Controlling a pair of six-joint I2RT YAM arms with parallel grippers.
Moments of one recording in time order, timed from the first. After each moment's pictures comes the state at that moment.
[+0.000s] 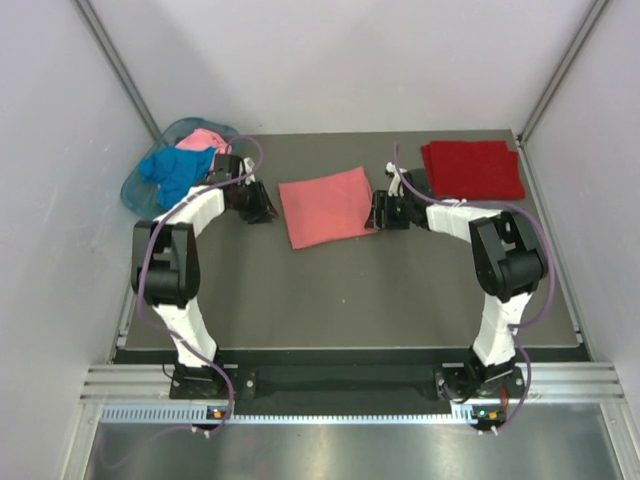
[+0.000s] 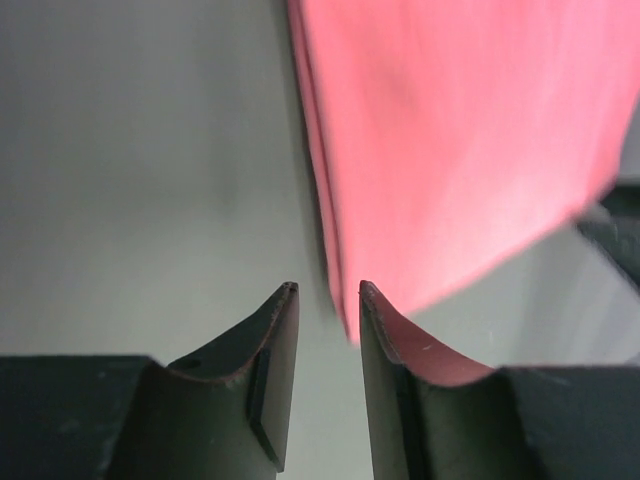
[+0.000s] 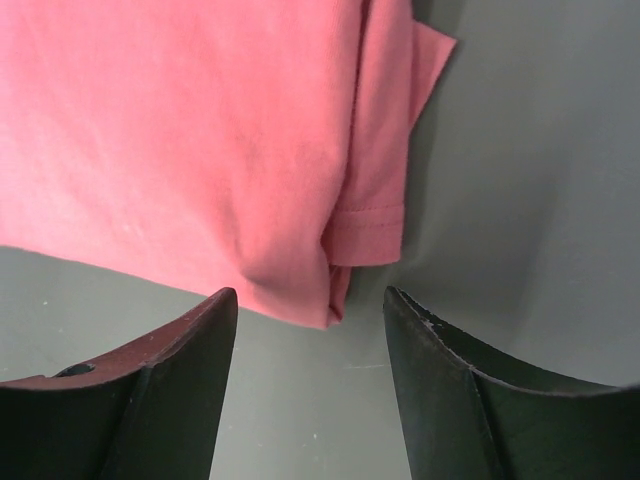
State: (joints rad) left arm -0.09 1.89 1.36 -0.45 0.40 -0.45; right arm 0.34 1.92 1.18 -0.09 -0.31 0.28
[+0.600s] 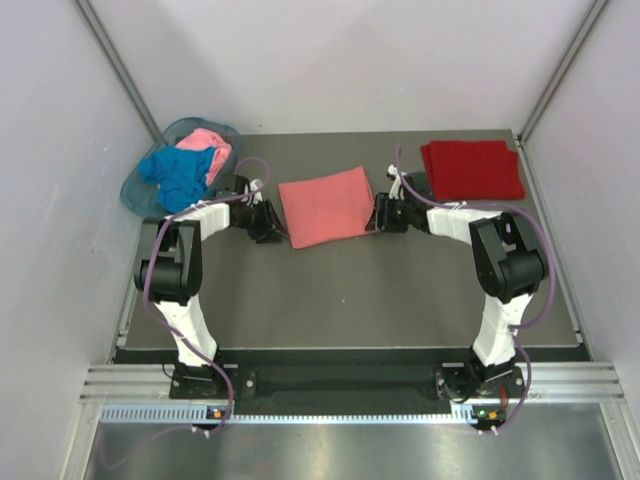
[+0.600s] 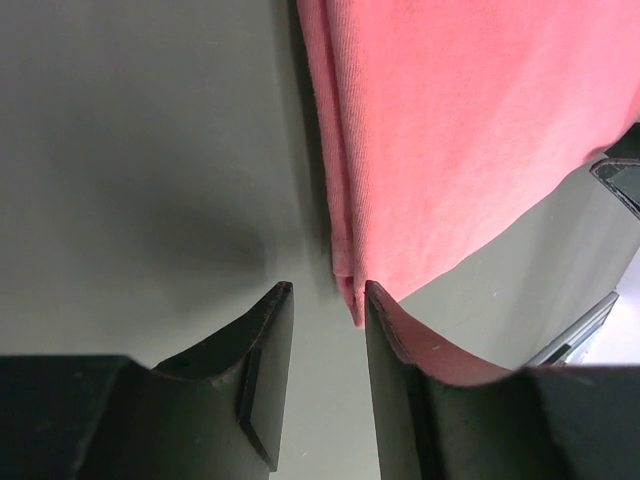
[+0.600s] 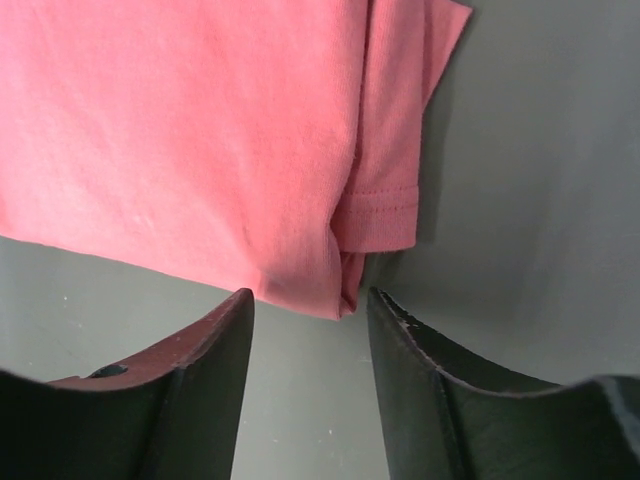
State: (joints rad) left arm -0.10 1.89 1.16 -0.32 0.55 -0.47; right arm 0.34 1.91 1.13 -0.03 -0.34 0.34
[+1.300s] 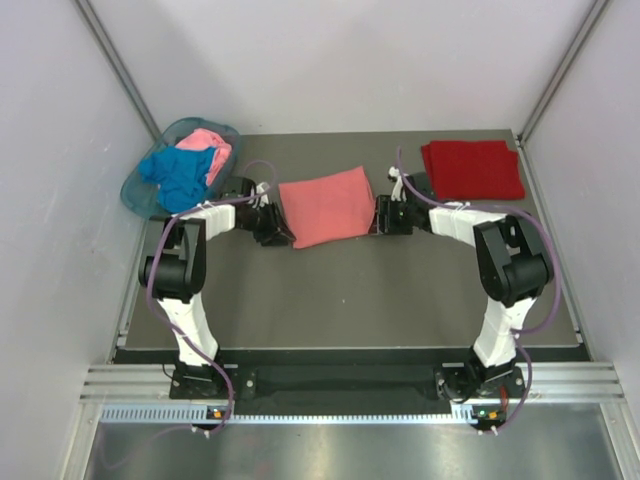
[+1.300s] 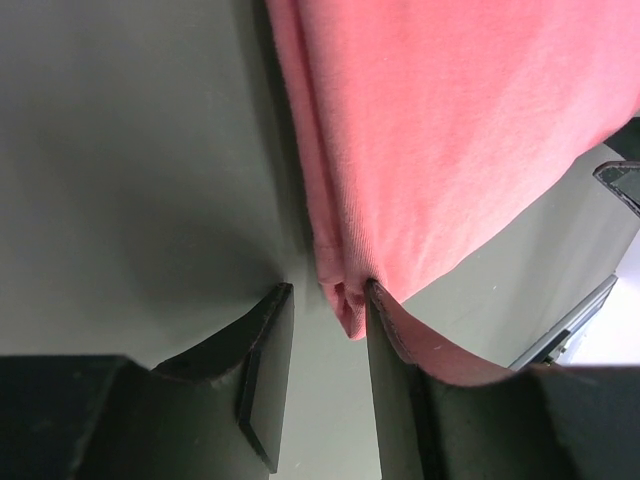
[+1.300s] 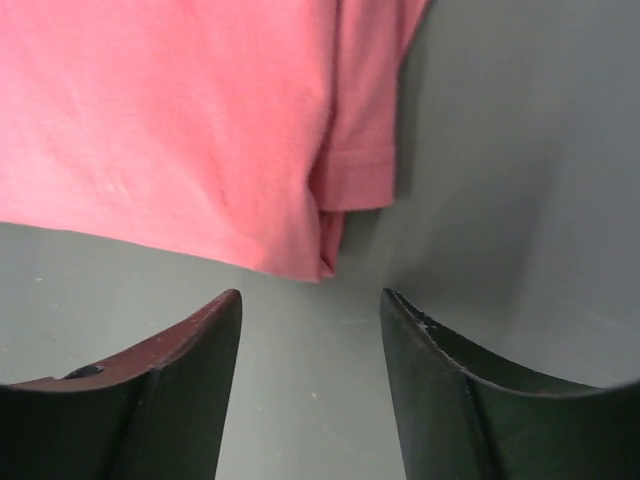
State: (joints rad) left arm -0.13 1.92 1.16 -0.29 0.57 -0.47; right arm 0.34 1.88 1.13 -0.11 -0.32 0.31
